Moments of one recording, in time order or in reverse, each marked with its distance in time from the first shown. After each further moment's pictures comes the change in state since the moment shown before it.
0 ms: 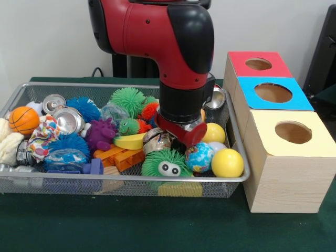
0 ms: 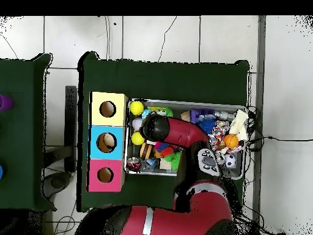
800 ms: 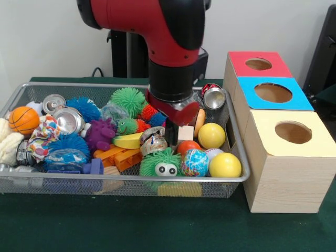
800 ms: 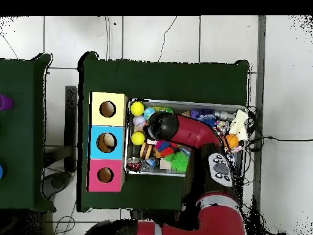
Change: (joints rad) arm -0.034 -0.095 -0.001 0.022 0.000 0.159 0.000
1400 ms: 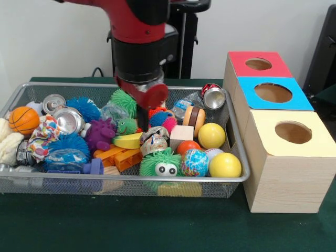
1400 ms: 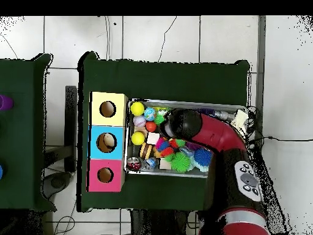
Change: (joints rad) arm -0.092 -0.071 0.003 -0.001 0.000 0.066 0.000
